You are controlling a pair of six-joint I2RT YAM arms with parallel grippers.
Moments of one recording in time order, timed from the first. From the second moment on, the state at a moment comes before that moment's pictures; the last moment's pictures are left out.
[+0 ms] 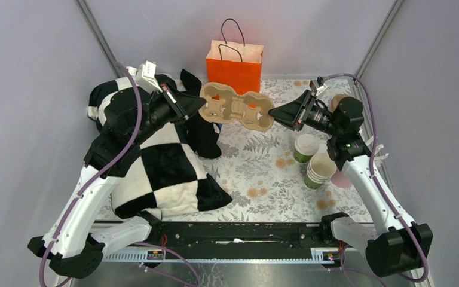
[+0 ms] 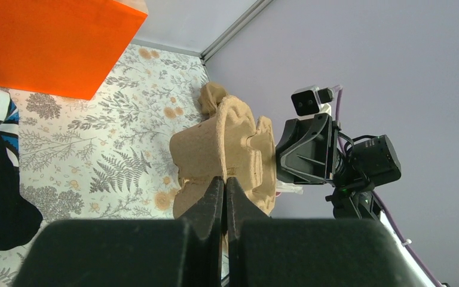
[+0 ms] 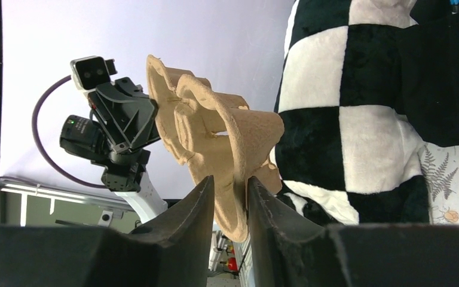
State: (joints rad) left arm -0.55 1.01 1.44 -0.49 0.13 -0.78; right arm 0.21 1.07 0.94 0.19 -0.85 1.29
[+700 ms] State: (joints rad) left arm -0.52 1.06 1.49 -0.64 -0.03 -0.80; right arm 0.21 0.97 1.27 -0.43 -0.60 0.96
